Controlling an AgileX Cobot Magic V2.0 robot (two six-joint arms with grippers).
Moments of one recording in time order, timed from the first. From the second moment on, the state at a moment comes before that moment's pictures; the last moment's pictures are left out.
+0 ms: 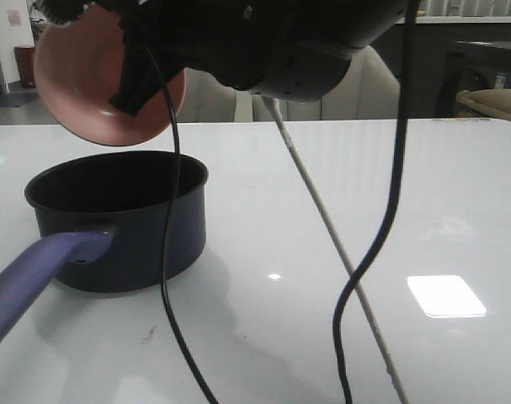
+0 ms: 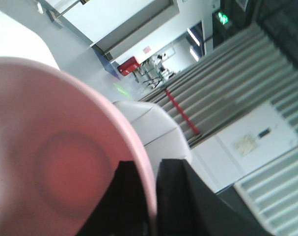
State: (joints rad) left arm -0.22 0.17 -0.28 -0.04 0.27 -0.05; right arm 0.83 1.98 -1.28 0.41 -0.81 -1.16
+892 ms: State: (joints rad) left arm -0.22 0.17 -0.28 -0.04 0.27 -0.05; right arm 0.76 1.63 -1.28 1.05 0.10 -0.93
